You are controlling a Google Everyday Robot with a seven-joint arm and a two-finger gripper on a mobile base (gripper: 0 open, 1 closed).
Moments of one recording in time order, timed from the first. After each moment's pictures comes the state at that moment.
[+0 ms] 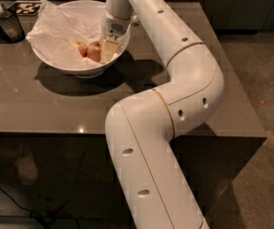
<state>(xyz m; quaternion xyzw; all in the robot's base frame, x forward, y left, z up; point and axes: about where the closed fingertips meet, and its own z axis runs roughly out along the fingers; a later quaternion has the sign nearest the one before) 0.761 0.088 0.851 -0.75 0.63 0.10 0.18</state>
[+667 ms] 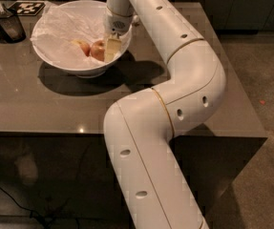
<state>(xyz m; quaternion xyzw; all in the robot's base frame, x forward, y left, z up) 0.760 0.071 0.856 -0.75 0.64 0.07 0.16</state>
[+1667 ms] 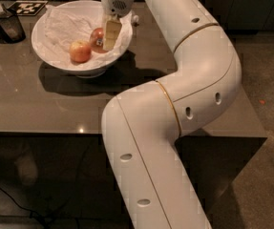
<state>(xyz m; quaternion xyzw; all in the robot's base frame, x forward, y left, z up) 0.740 0.069 0.922 -0.75 0.64 0.05 0.19</state>
